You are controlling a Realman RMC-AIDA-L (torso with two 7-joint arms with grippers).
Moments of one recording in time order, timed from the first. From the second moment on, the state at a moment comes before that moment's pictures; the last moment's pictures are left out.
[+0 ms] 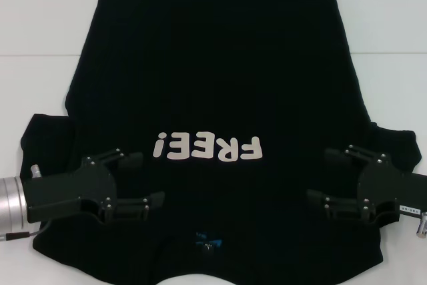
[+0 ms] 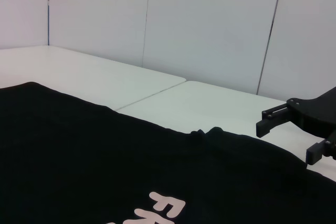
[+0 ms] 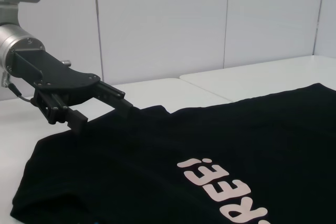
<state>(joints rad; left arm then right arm) -0.47 -2.10 0.50 0.62 2.12 1.58 -1.13 0.44 2.09 -0.65 -0.57 -1.97 -1.47 0.99</state>
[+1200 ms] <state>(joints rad) -0.52 -1.95 0.39 0.64 2.16 1.60 -2.08 0.44 2.09 -0.65 -0.56 -1.97 -1.47 1.00</state>
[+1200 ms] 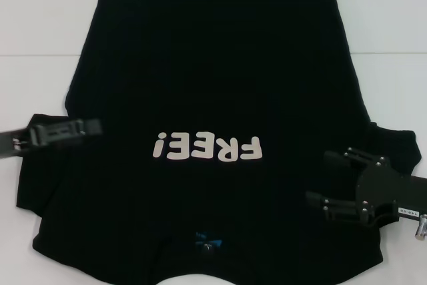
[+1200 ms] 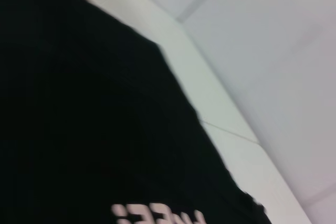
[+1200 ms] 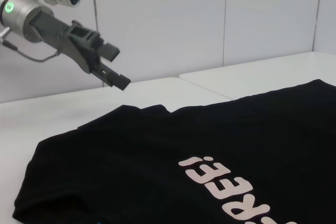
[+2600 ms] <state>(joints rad) -0.54 -1.92 0.37 0.53 2.36 1.14 -2.24 0.46 2.09 -0.65 -0.55 -1.97 -1.46 1.02</state>
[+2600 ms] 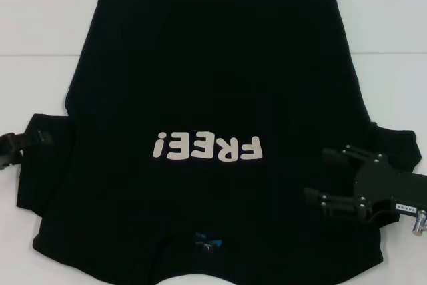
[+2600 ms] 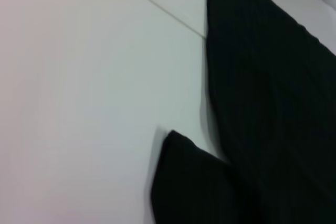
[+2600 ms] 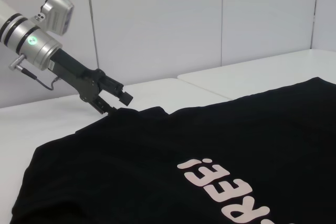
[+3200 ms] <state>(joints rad) -0.56 -1.93 0.40 0.55 2.36 1.19 -2.24 0.45 2.09 -0.65 -0.55 -1.97 -1.47 1.02</state>
